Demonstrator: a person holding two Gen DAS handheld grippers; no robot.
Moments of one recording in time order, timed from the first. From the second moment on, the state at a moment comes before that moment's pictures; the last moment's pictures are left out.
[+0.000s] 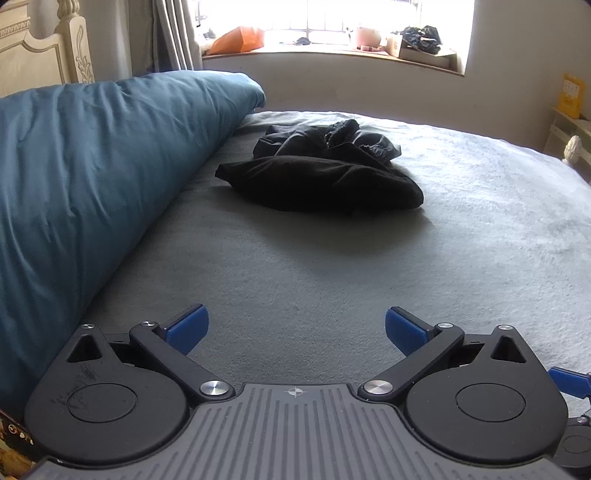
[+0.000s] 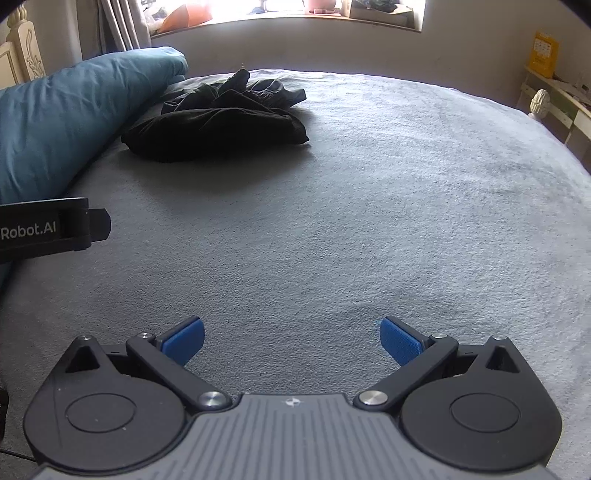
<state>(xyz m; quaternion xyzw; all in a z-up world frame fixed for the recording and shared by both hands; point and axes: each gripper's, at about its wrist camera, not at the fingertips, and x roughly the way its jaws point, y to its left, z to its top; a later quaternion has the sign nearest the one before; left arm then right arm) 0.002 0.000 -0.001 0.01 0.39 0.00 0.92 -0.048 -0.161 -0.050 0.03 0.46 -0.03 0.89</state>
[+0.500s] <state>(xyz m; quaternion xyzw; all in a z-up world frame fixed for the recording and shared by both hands) 0.004 0.001 -0.005 0.02 0.39 0.02 0.92 -0.045 -0.159 -0.050 0.02 0.45 -0.03 0.89</state>
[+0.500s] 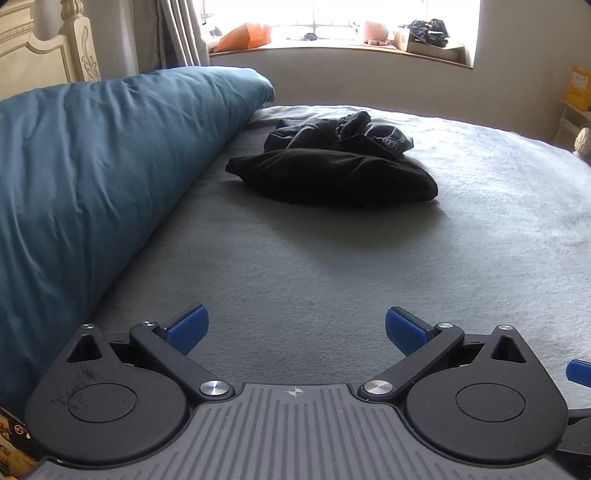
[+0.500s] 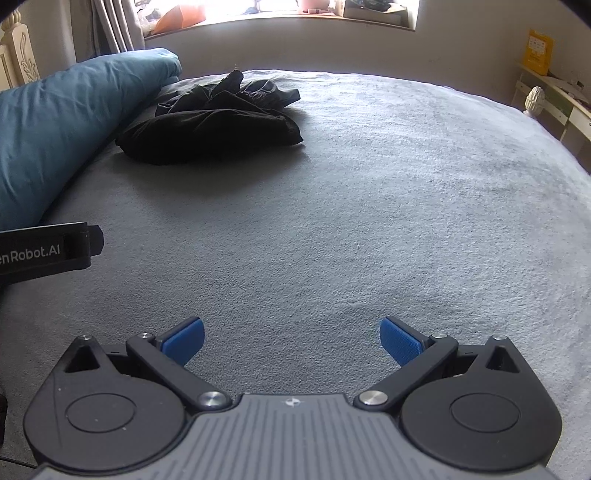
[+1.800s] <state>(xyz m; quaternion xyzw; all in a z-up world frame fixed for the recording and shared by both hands) 0.004 0.006 -0.005 0.02 0.40 0.02 0.92 -0.046 -0.151 -0.050 0.02 0.46 -0.03 0.89</state>
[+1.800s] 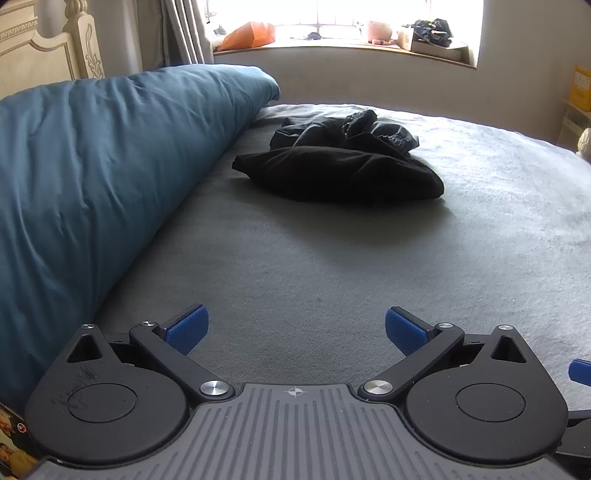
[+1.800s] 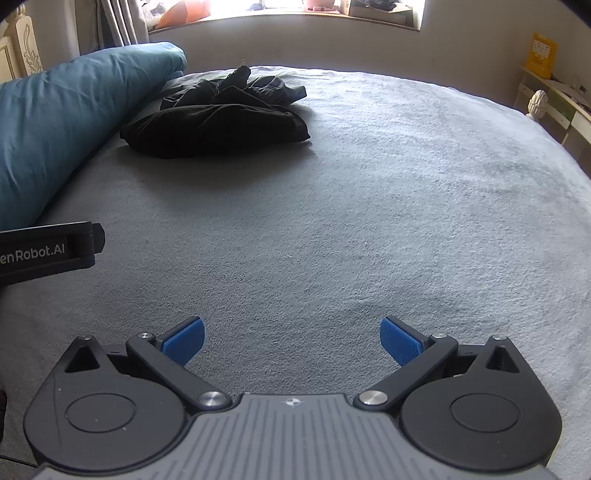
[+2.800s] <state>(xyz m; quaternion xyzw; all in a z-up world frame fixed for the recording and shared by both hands) 0.017 0.005 -0.021 0.02 0.40 0.00 0.92 -0.046 -0.165 -0.055 0.03 0.45 -0.03 0.89</state>
